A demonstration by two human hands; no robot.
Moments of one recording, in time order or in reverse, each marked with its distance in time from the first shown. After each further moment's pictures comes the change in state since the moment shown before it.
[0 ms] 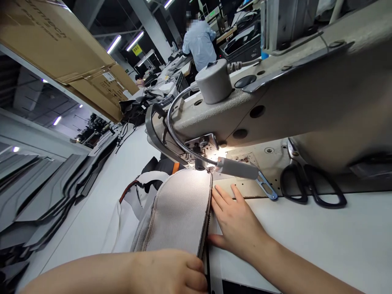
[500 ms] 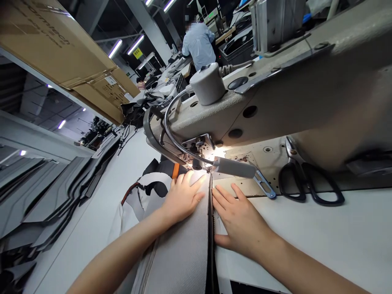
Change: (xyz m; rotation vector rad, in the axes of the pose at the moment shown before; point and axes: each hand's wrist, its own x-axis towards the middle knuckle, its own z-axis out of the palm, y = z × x) left_hand -0.003 -0.080 0.004 0.329 0.204 -1.243; right_hand -0.003 0.009 -0.002 -0.007 0.008 -0.057
